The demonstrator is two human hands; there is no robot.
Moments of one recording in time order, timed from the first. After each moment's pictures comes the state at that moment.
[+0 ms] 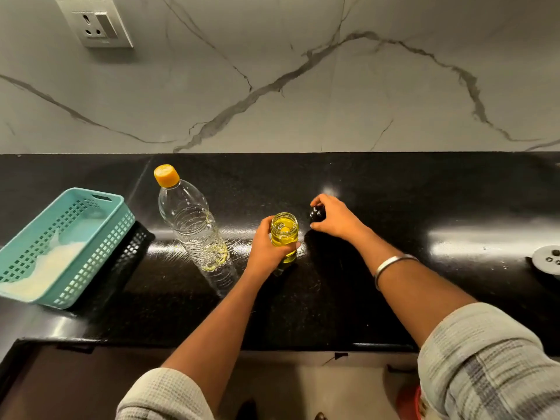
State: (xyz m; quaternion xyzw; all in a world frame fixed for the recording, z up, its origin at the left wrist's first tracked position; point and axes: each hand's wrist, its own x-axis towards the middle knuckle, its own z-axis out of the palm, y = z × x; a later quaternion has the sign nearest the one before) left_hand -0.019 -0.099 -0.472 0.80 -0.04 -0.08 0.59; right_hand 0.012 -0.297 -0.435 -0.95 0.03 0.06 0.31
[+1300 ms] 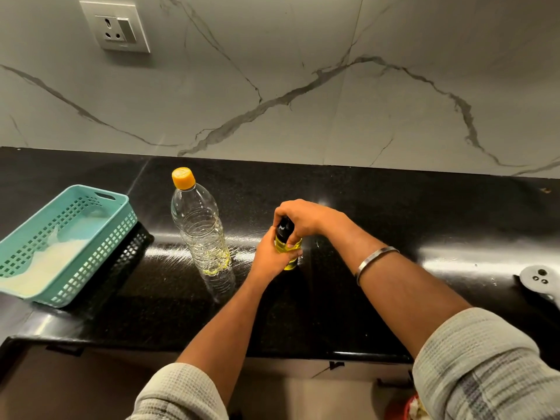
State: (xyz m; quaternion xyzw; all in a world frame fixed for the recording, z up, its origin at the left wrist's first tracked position) left_hand -0.019 -0.096 -0.462 0.80 -0.04 -0.12 0.59; right_hand 0.025 -0.221 -0.363 -0.96 -0.20 0.18 0.11
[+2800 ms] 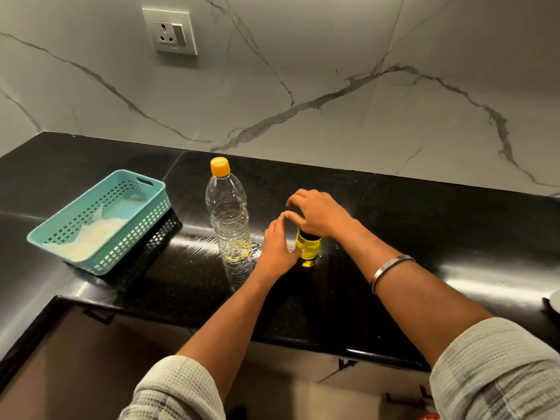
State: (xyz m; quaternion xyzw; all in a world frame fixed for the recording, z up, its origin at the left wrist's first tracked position) left_hand -0.024 -0.067 -0.473 0.90 -0.09 0.01 0.43; right_hand 0.010 -0.197 -0.364 -0.97 -0.22 0.00 0.06
